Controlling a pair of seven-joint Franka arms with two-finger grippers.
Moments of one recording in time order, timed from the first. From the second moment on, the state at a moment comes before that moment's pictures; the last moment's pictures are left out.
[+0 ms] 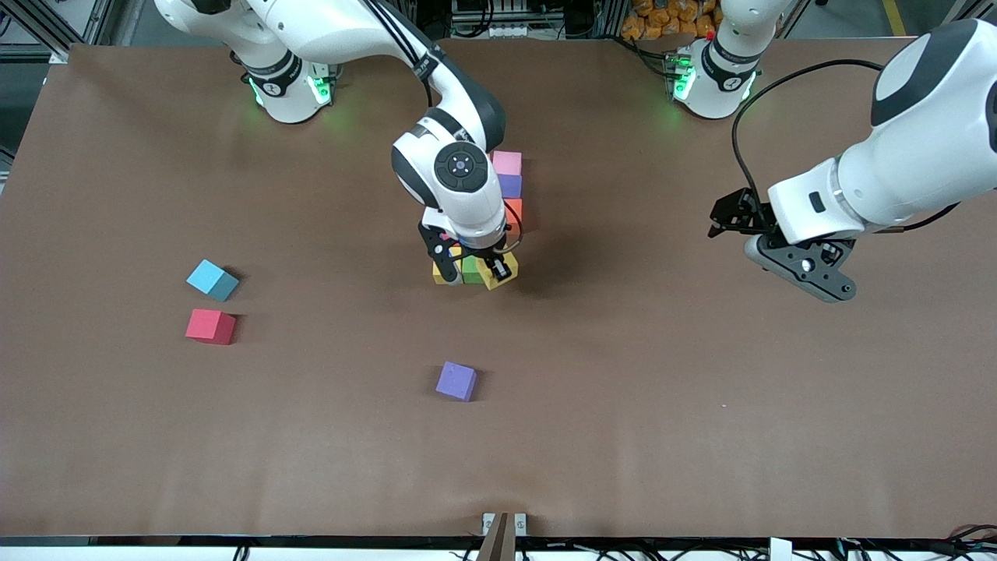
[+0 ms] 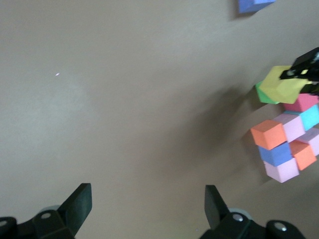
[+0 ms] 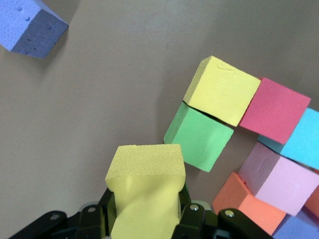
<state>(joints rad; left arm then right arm) 0.74 0.45 -1.25 -1.49 0.26 1.61 -0.02 0.71 0.61 0.07 -1.50 0.05 2.17 1.91</state>
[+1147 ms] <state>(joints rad) 0.02 0.12 -0.28 -1.47 0.04 1.50 0.07 0.78 0.71 0.06 -1.50 0.07 2.30 2.25</state>
